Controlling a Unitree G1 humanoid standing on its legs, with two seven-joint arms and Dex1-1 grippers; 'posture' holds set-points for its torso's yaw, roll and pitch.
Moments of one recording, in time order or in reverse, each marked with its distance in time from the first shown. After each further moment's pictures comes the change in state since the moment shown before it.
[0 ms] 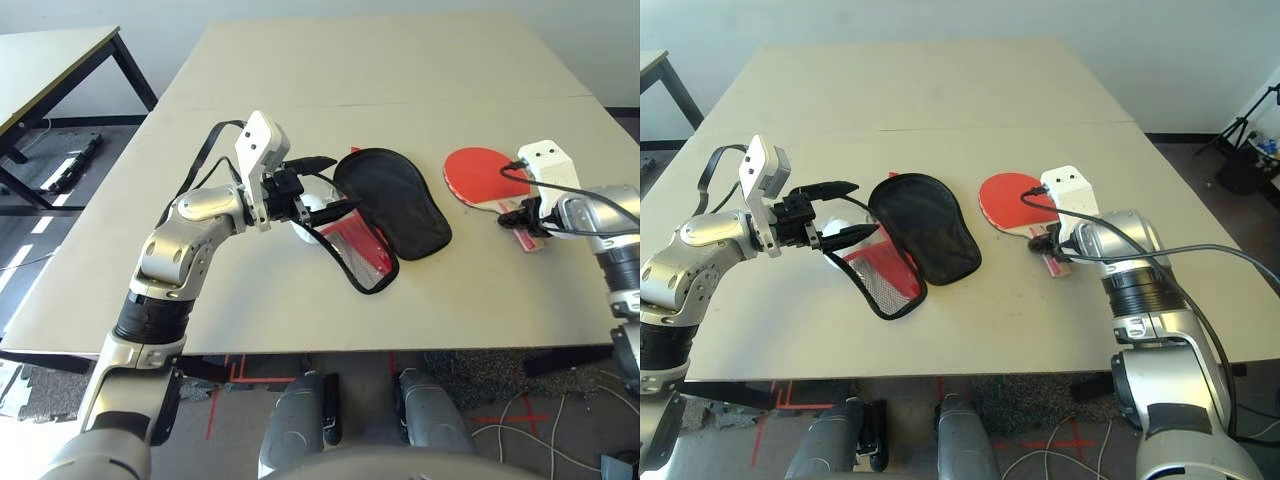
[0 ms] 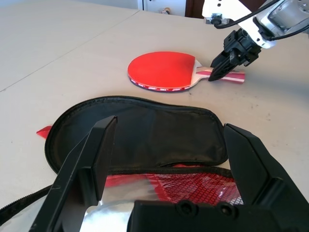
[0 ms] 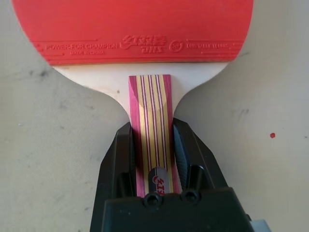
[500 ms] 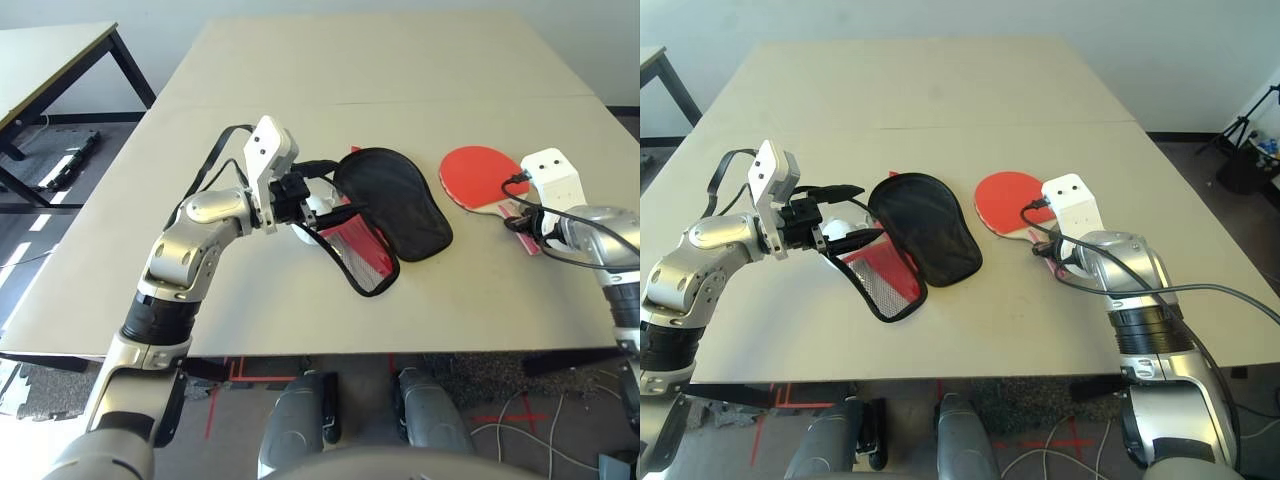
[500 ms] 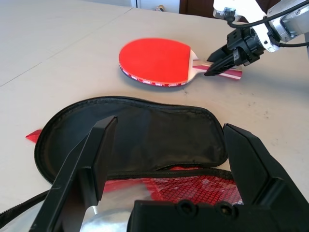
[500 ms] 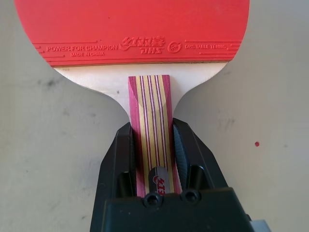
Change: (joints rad) left arm 0.001 -0.008 -0.021 0.001 0.016 -0.012 -0.003; right arm 0.201 0.061 -0.154 -0.257 -0.003 -0.155 -0.134
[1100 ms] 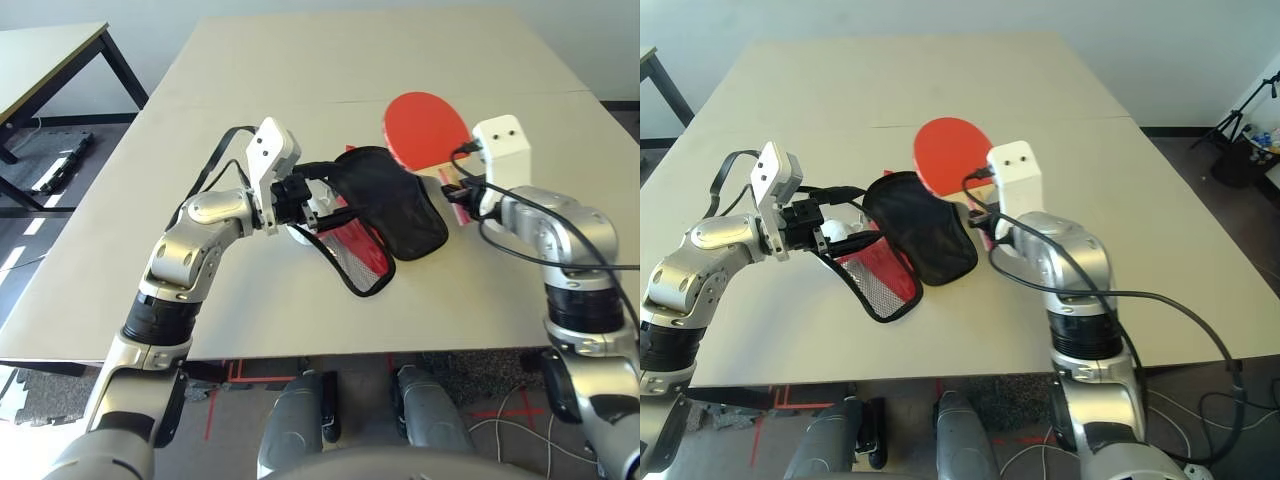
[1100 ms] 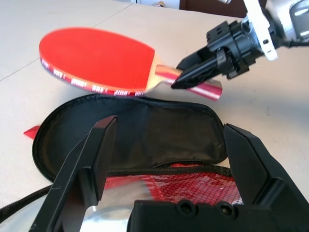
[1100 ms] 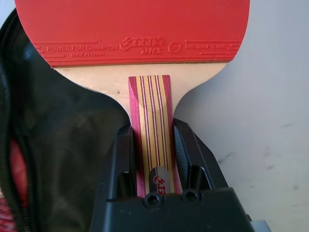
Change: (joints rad) left arm 0.008 0.007 -0.003 -0.012 0.003 0.002 0.002; right arm -0.164 0.431 0.020 -0.273 0.024 0.408 -0.236
